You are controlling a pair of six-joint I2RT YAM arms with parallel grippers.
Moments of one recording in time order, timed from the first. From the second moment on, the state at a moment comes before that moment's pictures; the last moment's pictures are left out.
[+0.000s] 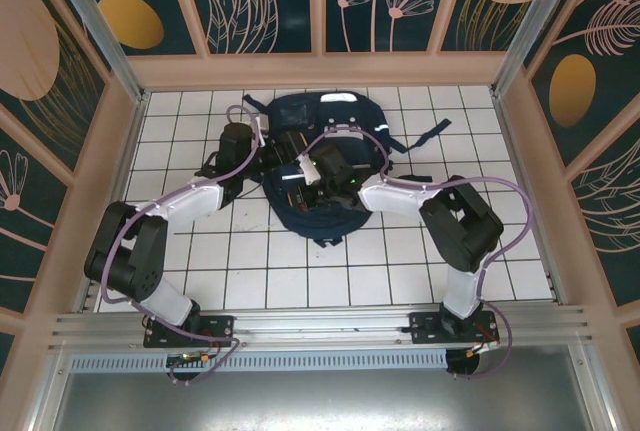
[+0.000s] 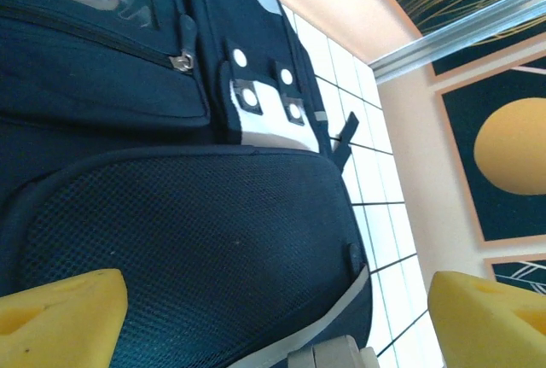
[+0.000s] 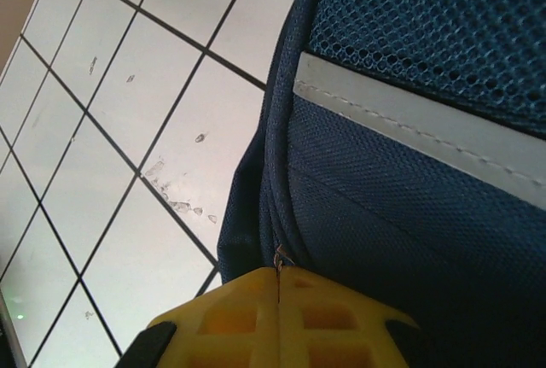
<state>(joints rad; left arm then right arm) -0.40 1.59 0.91 0.26 0.37 -0.85 0.79 1.84 1.14 -0.07 -0.37 0.39</state>
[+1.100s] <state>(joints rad) -0.38 1.39 0.71 0.10 0.20 -0.90 0.80 1.83 1.14 -0.06 -0.33 0.41</state>
